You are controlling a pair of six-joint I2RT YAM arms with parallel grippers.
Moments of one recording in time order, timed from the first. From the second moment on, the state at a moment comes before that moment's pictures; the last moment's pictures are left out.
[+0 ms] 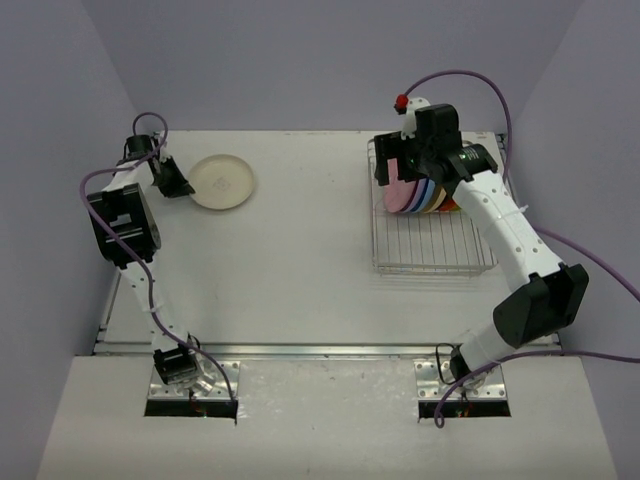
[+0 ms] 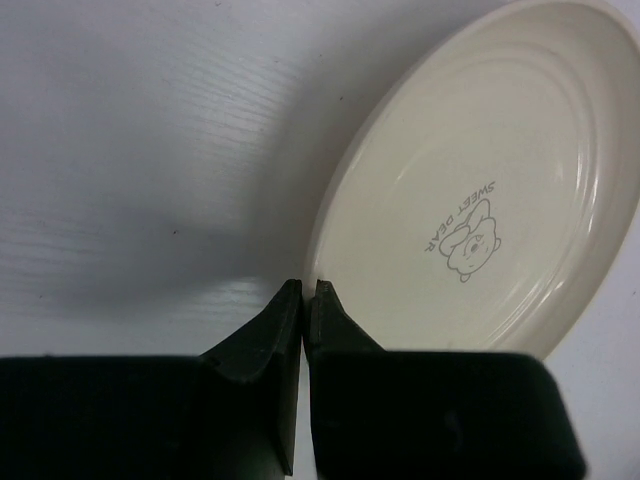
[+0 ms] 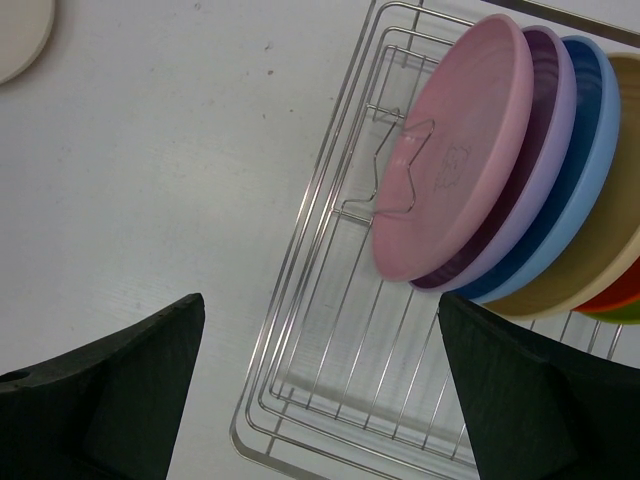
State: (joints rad) left arm 0.36 2.27 1.77 -0.51 0.35 -0.26; right arm 0.33 1.57 1.58 -0.69 0.02 0.06
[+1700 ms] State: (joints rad) left arm 0.19 1.43 1.34 -0.53 0.04 -0.05; right arm 0.42 1.93 1.65 -0.44 0.76 -0.11
